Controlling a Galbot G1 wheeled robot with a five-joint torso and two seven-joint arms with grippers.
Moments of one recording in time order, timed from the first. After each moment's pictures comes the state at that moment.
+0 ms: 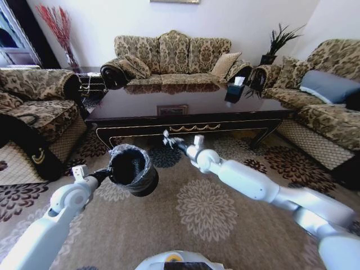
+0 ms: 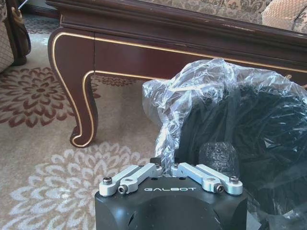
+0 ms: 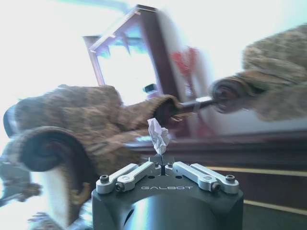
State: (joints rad) left arm 1.25 -0.85 -0.63 -2.02 -1.06 0.62 -0.32; right arm -0.07 0.98 -0.69 1.63 1.35 0.04 0.01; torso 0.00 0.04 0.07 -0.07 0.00
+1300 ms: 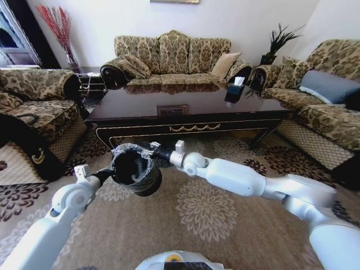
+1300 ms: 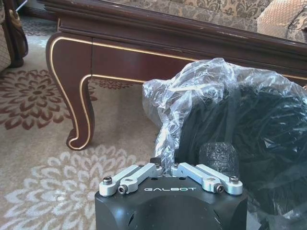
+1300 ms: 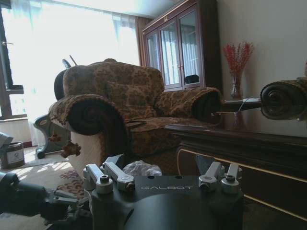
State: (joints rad) left arm 1.28 -0.85 -0.65 -2.05 -1.08 0.62 -0.32; right arm -0.03 0.98 -0.82 1.64 1.18 0.08 -0.08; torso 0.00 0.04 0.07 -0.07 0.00
